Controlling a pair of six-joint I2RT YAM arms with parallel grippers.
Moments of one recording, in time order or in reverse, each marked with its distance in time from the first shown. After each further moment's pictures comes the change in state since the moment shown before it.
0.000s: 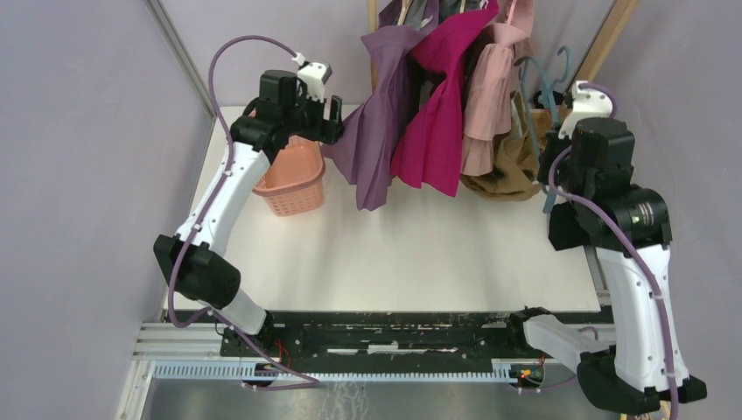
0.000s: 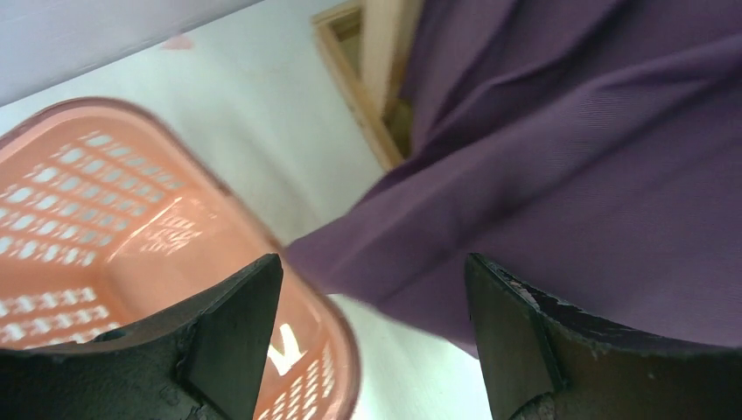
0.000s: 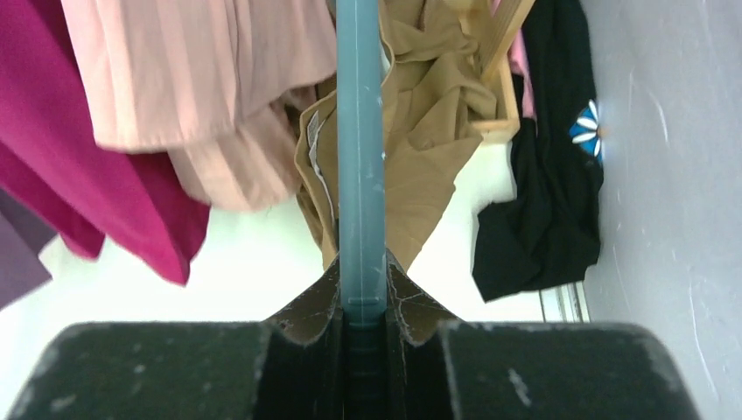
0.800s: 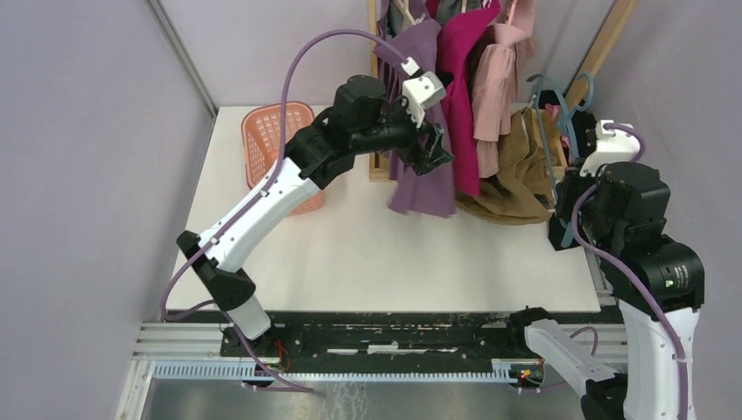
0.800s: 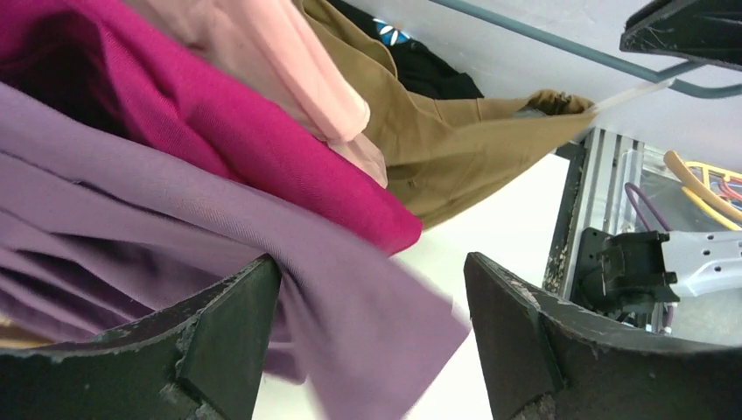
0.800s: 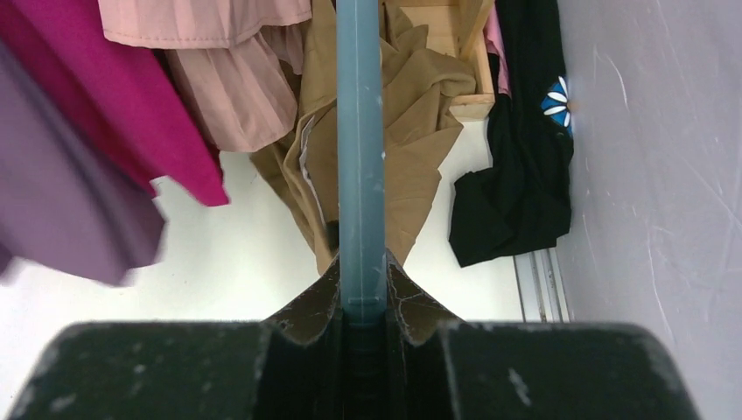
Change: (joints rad) left arm -0.529 0.058 0.265 0.062 0.165 0.002; right arm 0.002 -0.211 -0.062 -0.138 -0.023 -0.031
